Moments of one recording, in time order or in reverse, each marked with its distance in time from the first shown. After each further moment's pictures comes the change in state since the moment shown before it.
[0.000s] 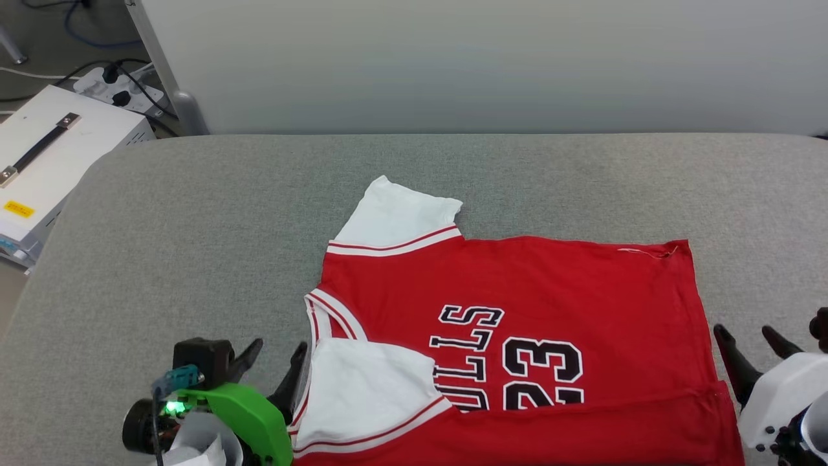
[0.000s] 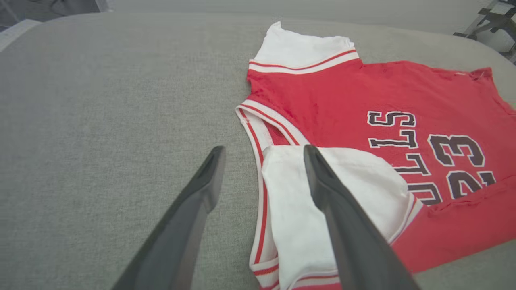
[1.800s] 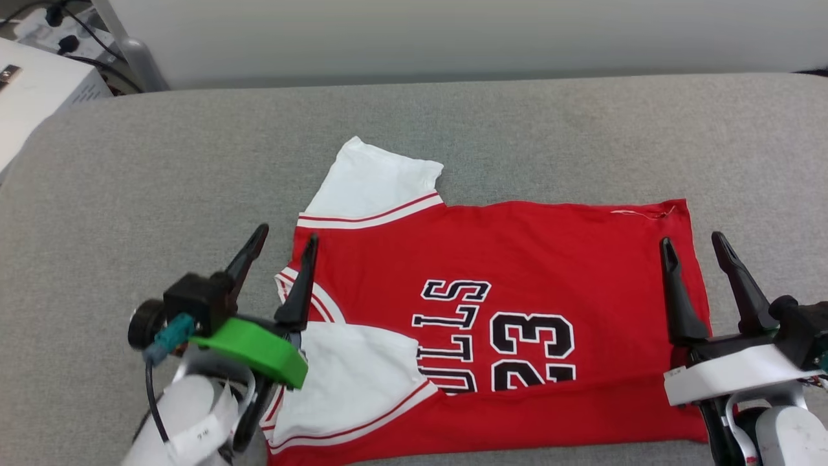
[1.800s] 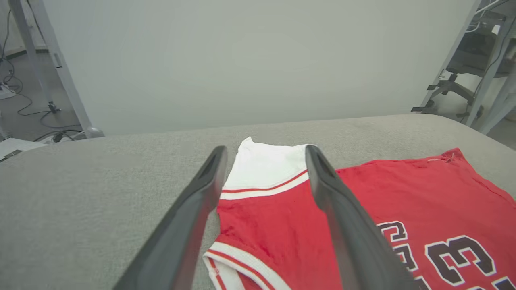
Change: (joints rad) left arm -0.025 -0.352 0.461 0.055 0.520 -0.336 -0.164; right arm -0.105 0.078 0.178 0.072 -0.068 0.000 -0.673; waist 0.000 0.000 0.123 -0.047
